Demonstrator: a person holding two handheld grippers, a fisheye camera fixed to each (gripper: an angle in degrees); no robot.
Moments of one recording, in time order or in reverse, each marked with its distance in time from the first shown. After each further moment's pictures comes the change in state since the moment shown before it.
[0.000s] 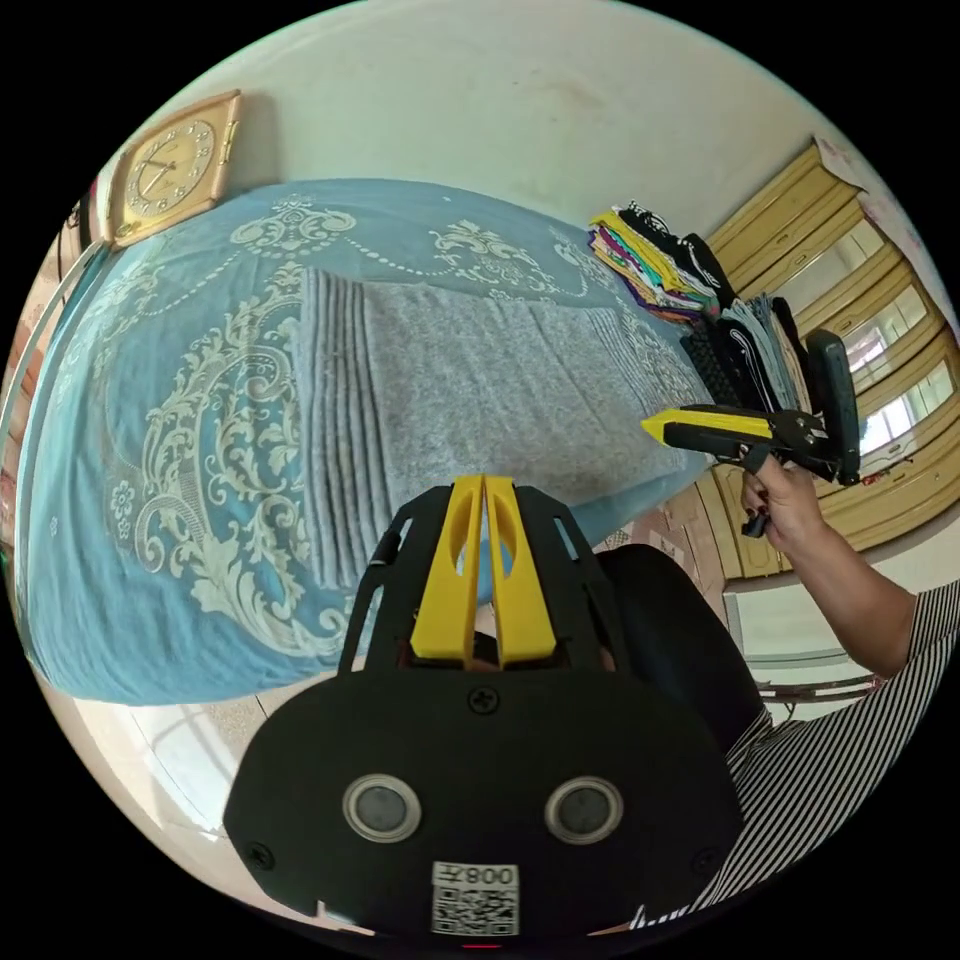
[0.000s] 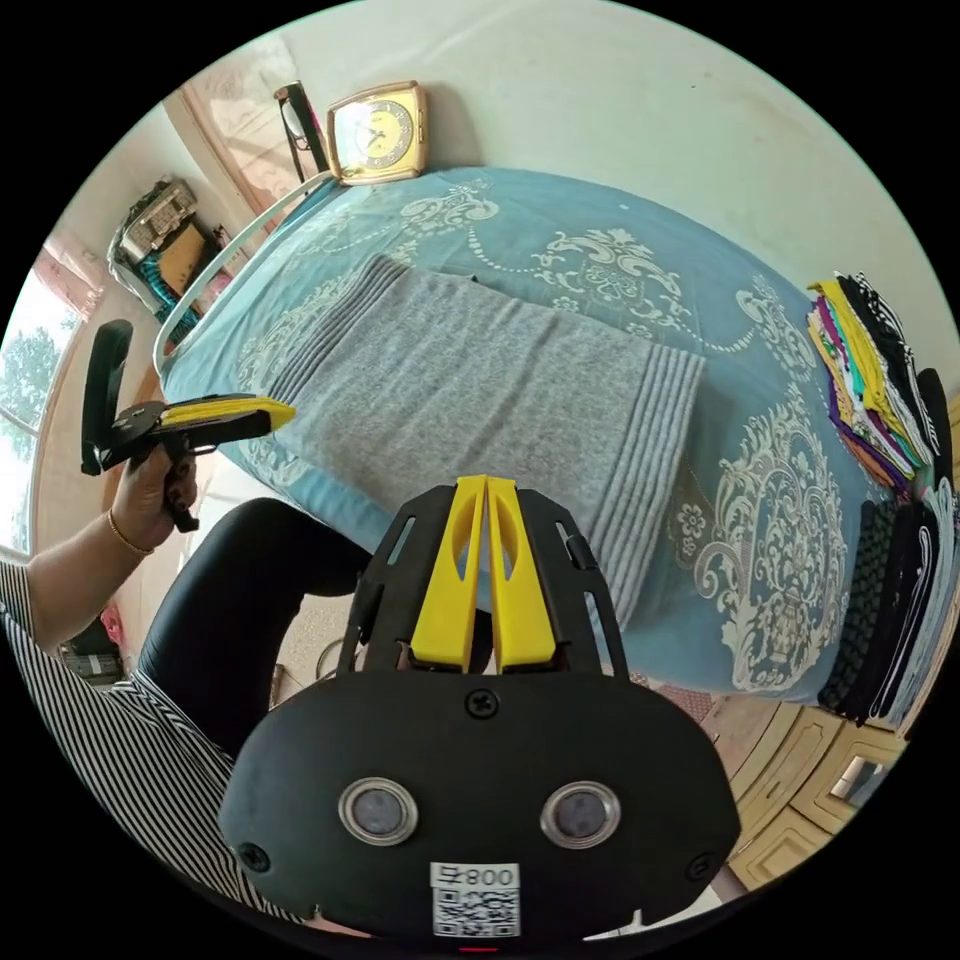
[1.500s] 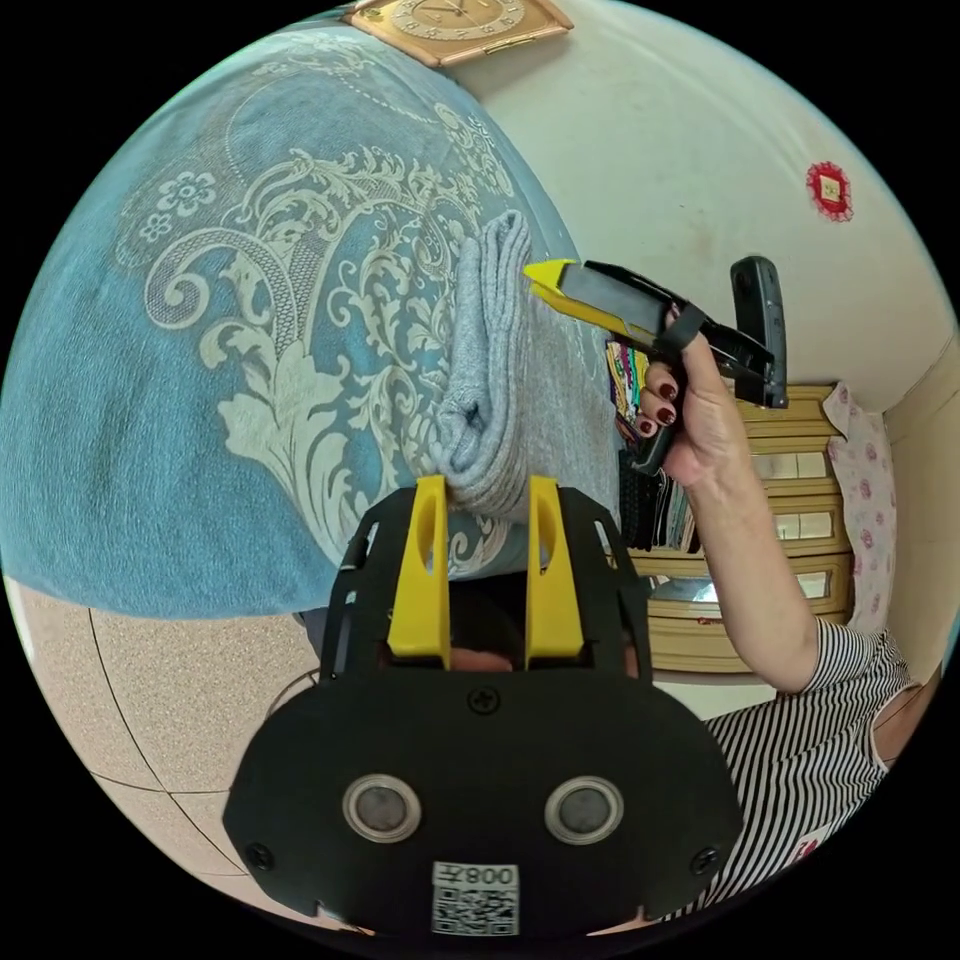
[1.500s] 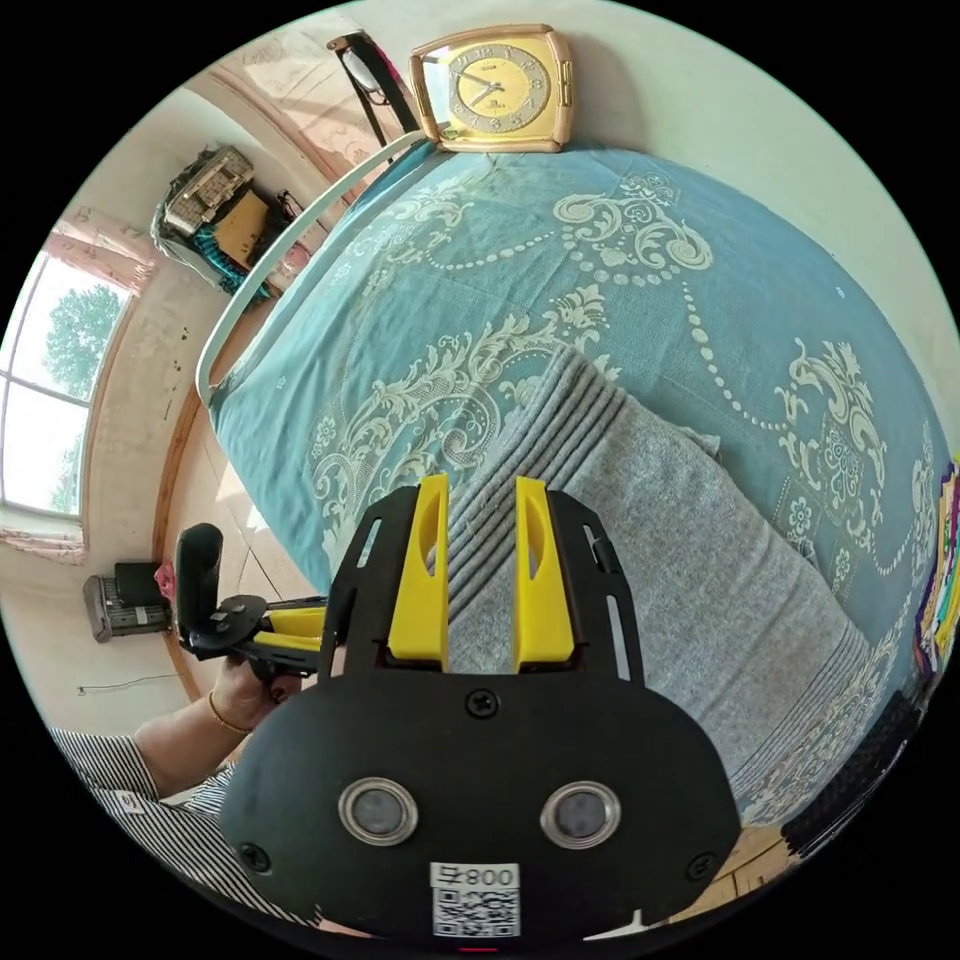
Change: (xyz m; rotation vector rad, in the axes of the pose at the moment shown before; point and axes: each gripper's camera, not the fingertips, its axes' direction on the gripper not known) left arm -0.266 0.024 0.003 0.071 0.466 -0.486; right arm -0.098 -0.231 0.248 -0.126 -0.164 -0.127
